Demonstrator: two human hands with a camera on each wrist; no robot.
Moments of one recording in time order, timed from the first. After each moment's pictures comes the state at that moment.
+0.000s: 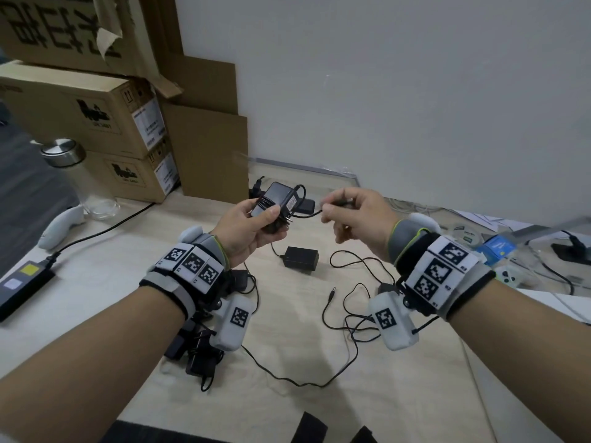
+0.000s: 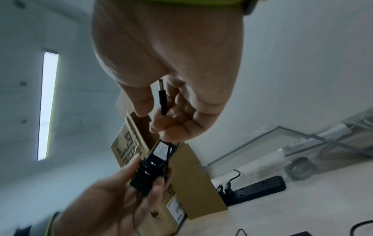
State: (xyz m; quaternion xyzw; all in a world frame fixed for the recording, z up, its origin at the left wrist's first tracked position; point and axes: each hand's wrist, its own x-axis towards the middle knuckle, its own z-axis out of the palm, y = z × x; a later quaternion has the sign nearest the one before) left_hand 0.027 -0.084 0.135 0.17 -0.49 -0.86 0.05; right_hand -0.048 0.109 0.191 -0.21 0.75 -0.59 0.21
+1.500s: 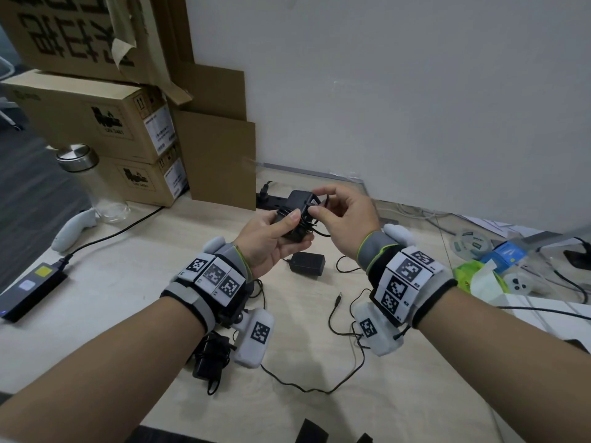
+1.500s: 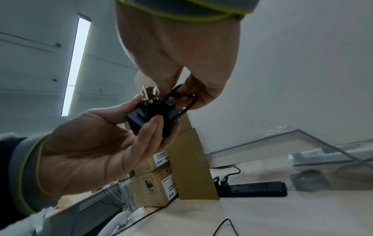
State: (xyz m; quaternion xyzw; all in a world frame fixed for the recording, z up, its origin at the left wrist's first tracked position) left_hand 0.032 -0.058 0.146 0.12 -0.47 -0.88 0.02; right_hand -0.050 0.072 0.164 -0.25 0.77 -0.59 0.04
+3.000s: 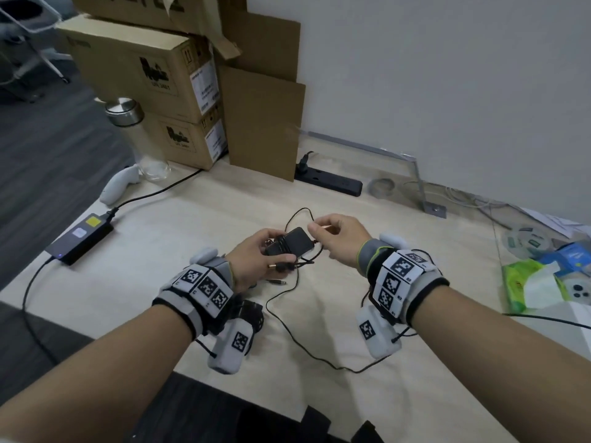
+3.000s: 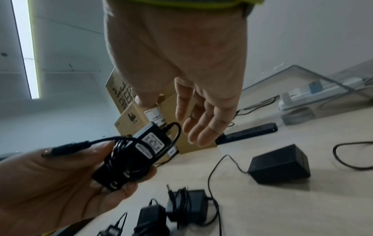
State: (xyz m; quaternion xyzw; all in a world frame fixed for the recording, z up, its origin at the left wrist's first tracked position) left_hand 0.101 -0.118 0.061 0.26 -0.60 -0.75 -0.04; right_hand -0.028 0.028 0.078 -0.20 0.84 -0.43 0.26
